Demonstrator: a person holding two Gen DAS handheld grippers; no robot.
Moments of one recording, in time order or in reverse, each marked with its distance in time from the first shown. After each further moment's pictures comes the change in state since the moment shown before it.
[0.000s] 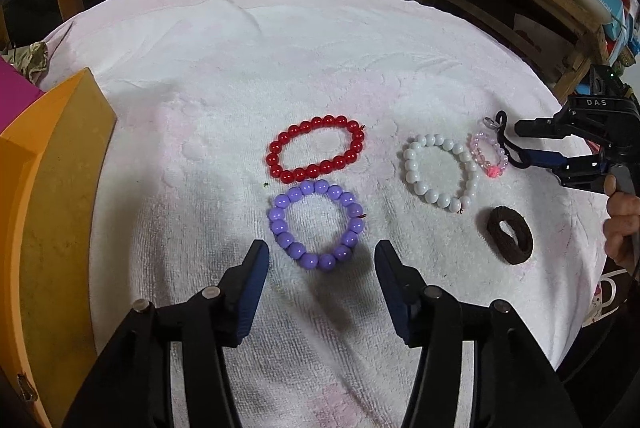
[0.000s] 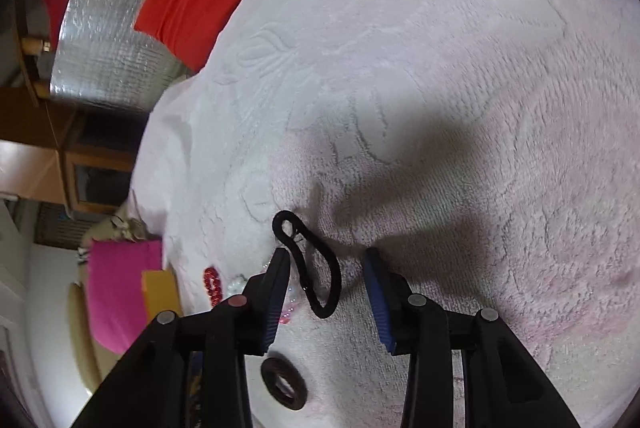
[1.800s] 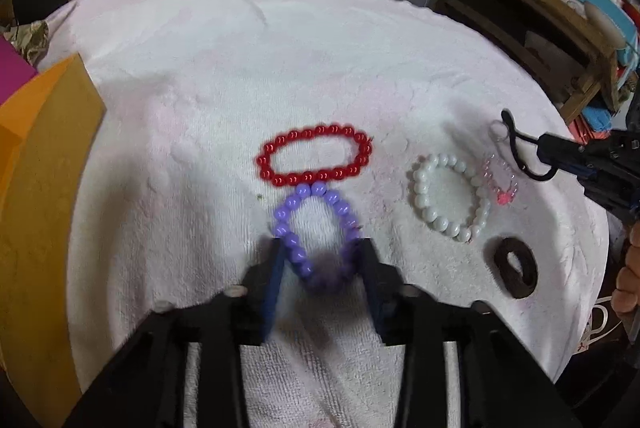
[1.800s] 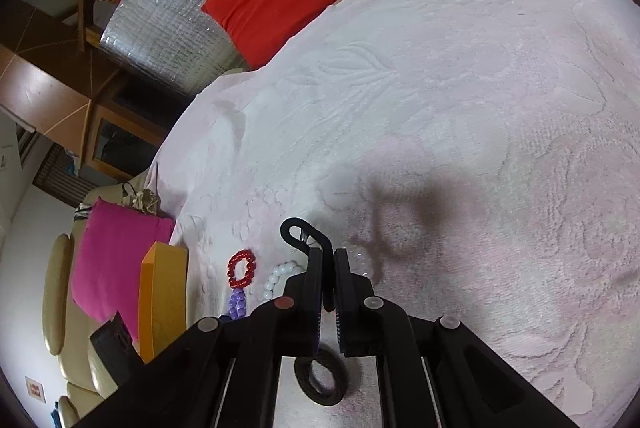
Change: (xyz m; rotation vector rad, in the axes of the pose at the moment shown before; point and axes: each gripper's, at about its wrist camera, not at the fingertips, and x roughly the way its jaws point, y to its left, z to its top) left arm 0.021 0.002 0.009 -0.072 -0.005 -0.023; right arm -0.007 0.067 -0.038 -0.279 -0.129 0.002
